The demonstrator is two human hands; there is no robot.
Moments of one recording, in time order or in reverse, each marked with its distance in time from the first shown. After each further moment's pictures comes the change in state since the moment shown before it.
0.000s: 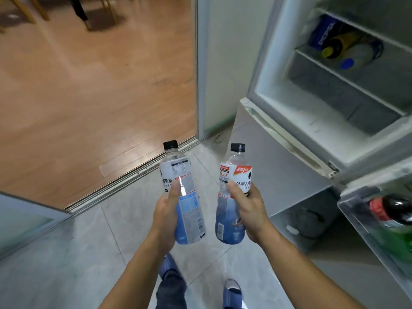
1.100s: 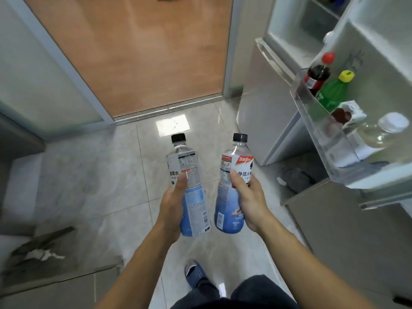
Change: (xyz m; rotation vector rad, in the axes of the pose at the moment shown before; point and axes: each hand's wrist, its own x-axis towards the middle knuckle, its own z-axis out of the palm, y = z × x) left_hand -0.443 -0.264 0.118 -0.113 0.191 0.049; right_hand -0.376 0.149 -0.247 -0.040 -0.372 0.031
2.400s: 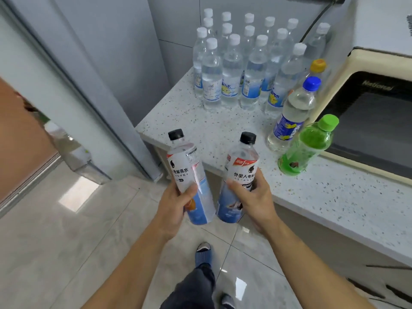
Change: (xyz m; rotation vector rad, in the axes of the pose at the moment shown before) left_hand -0.098 -0.157 0.460 0.304 -0.773 0.002; right_hand -0.230 0.034 -0.477 0.188 0.766 -0.307
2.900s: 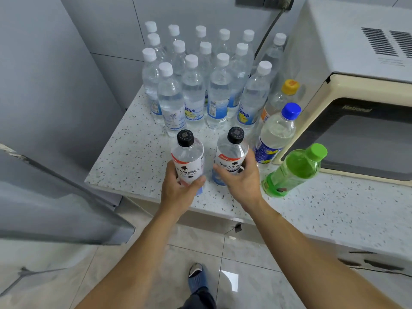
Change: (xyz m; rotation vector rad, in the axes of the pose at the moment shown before) left_hand 0.174 0.028 0.041 0.365 -0.069 0.214; right_hand 0.138 -0.021 0.002 -0.211 0.384 -0.217
